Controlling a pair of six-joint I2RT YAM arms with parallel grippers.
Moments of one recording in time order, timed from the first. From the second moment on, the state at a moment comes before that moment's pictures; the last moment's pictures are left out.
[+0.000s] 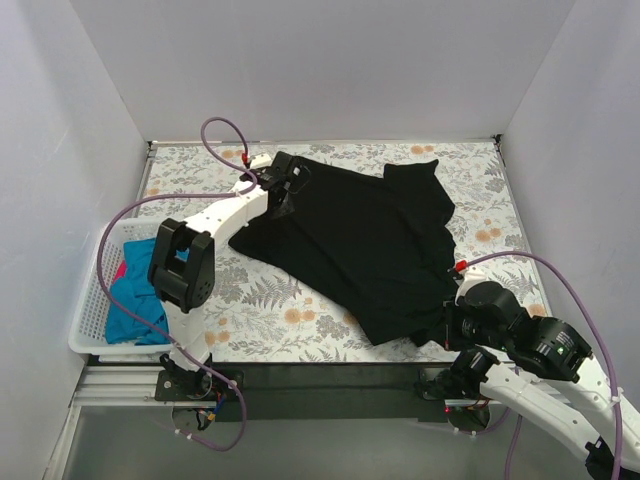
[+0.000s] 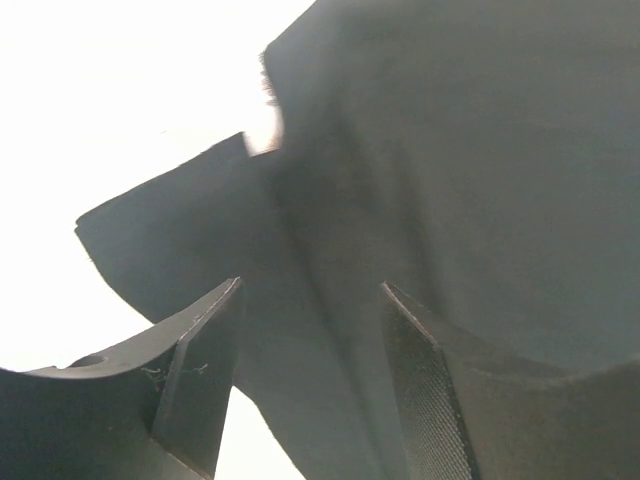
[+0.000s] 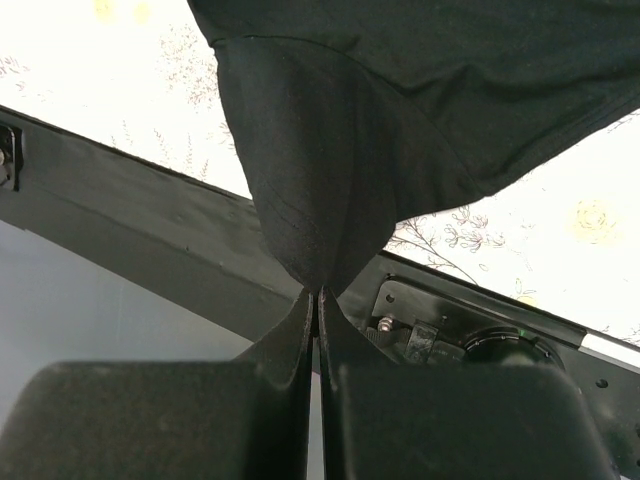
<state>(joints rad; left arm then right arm) -0.49 1.91 1.55 -0.71 -0.49 -0.79 0.84 0.39 0.79 -1.23 0.02 0.65</state>
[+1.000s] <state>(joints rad) -0.48 2.00 1.51 -0.88 -0.65 -0.83 0.84 0.38 0.76 -1.21 0.01 0.61</state>
